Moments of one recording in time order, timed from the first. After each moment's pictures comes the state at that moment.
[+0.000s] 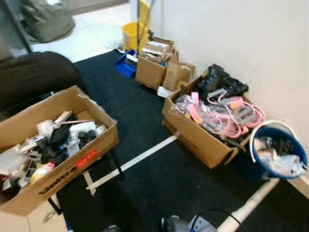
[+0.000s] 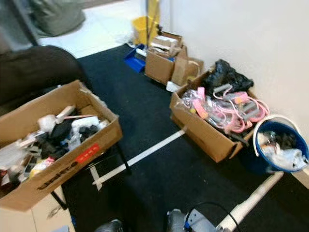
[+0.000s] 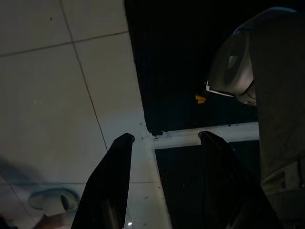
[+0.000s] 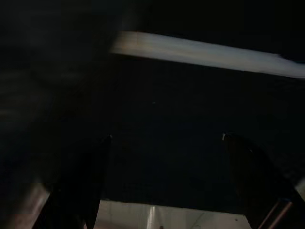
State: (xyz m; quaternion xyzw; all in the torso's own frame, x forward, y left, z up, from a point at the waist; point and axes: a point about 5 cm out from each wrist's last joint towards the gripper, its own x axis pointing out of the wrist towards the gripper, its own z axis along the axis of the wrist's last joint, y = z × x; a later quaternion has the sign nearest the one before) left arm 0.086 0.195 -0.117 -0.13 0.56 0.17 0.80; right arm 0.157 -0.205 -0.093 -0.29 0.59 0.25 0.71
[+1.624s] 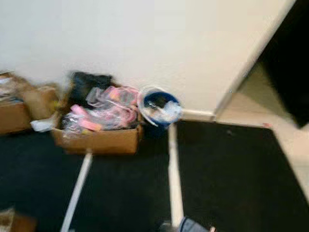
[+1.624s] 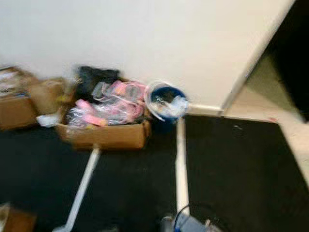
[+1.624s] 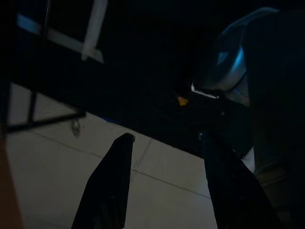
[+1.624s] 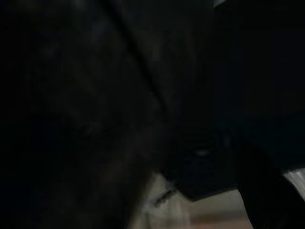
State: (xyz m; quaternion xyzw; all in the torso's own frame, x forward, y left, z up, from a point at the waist) left arm 0.086 0.195 -0.117 -0.10 0.57 0.14 0.80; right arm 0.150 -0.185 -0.098 -0.35 0.57 0.31 0.67
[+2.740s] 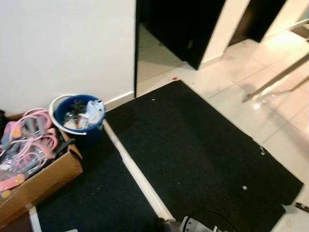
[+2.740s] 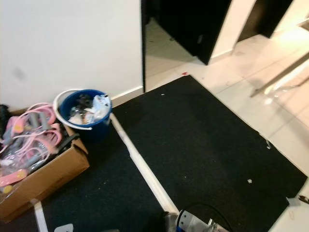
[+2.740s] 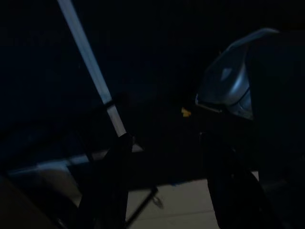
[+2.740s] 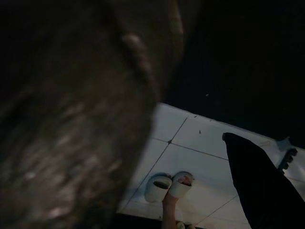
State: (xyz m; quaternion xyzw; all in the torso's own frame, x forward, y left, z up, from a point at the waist) left arm 0.093 0.195 -0.115 -0.06 0.56 0.14 0.82; right arm 0.151 -0.185 -0.098 -0.36 0.57 0.32 0.67
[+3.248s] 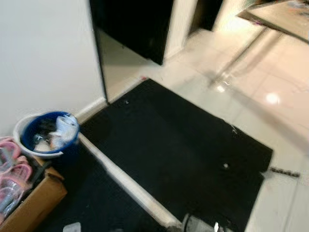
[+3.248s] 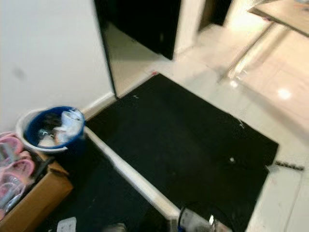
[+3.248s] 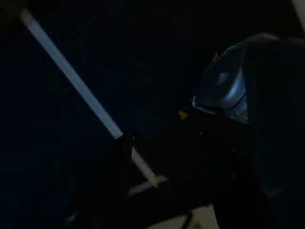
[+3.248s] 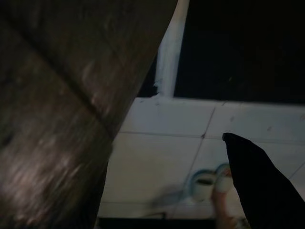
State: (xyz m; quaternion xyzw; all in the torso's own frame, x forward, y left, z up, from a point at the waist) left arm 0.095 0.197 -0.114 -0.07 0.55 0.14 0.82; right arm 0.152 -0.185 -0.098 -0.36 0.57 0.32 0.67
